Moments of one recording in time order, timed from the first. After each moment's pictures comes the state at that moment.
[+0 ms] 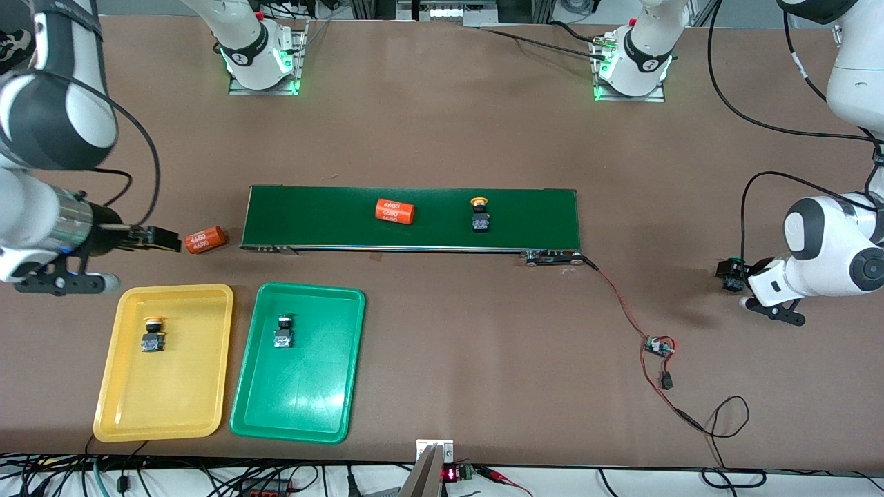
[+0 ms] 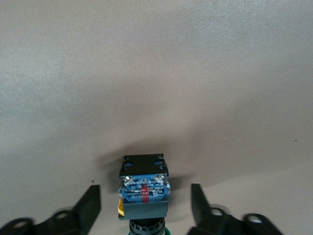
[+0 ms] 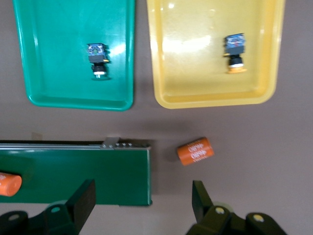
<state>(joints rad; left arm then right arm) 0.50 0.72 -0.26 -1.69 0.28 2.16 0.41 0.06 0.36 -0.03 -1.37 0.03 1.59 0.04</state>
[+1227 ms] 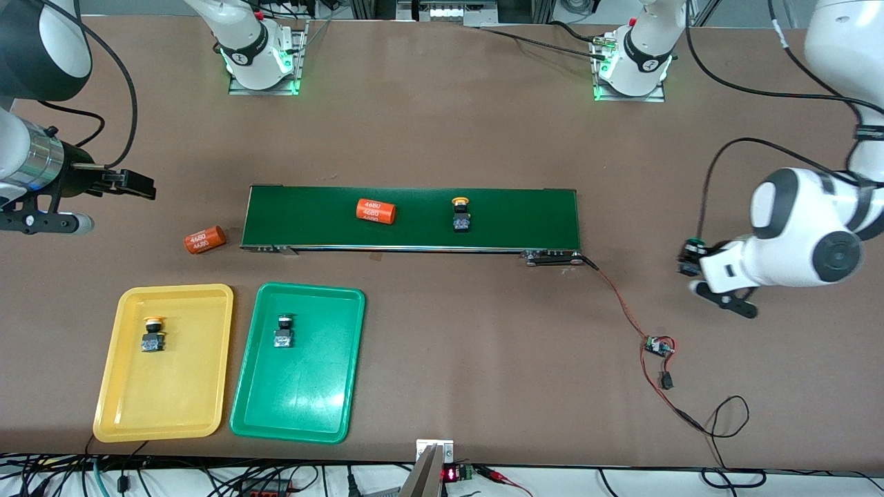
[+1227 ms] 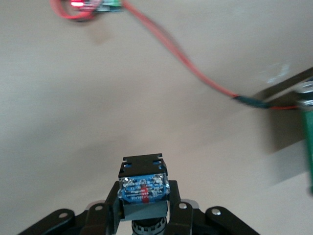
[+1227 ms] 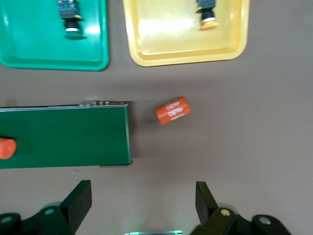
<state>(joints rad) 0.36 0.51 -0.42 -1.73 0.14 1.91 0.28 -0.10 0.15 0.14 -1.59 -0.03 1.55 0.08</state>
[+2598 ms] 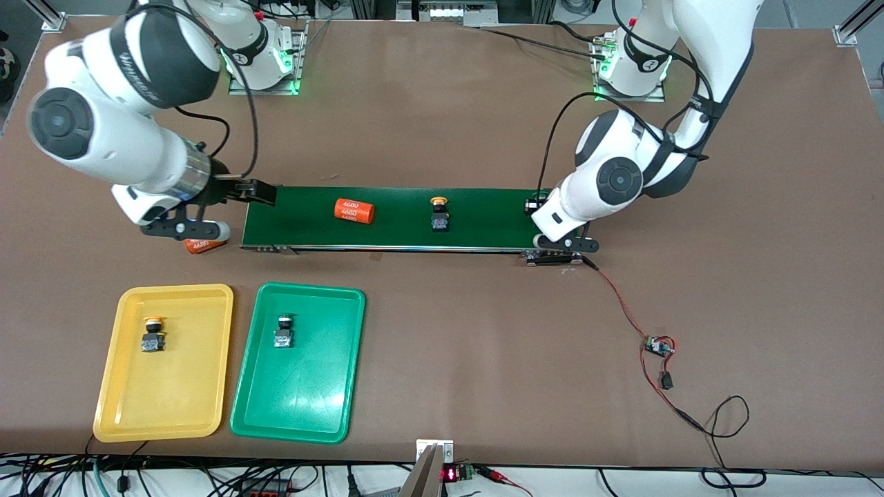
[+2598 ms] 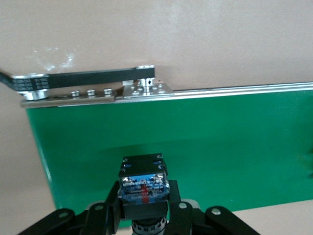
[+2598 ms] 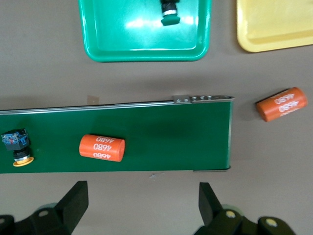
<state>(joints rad) -0.08 0.38 -0.42 -1.99 -0.10 2.20 -0.38 -0.09 0.20 0.41 -1.71 0.06 1.74 0.39</state>
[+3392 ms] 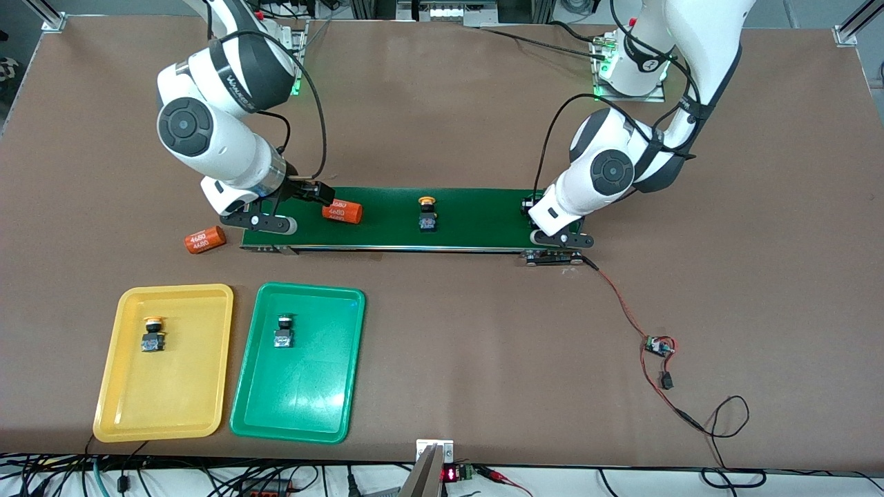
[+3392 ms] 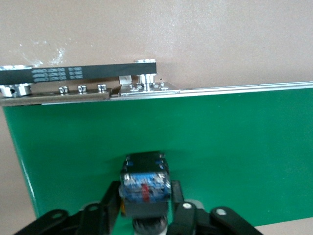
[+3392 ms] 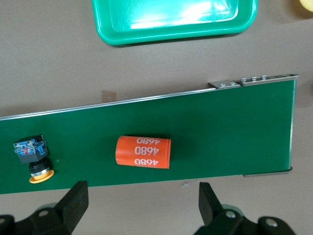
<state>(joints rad) -0.08 0.38 -0.42 -2.08 -0.10 2.32 -0.37 -0.05 0.20 0.50 -1.91 0.06 2.00 0.57</state>
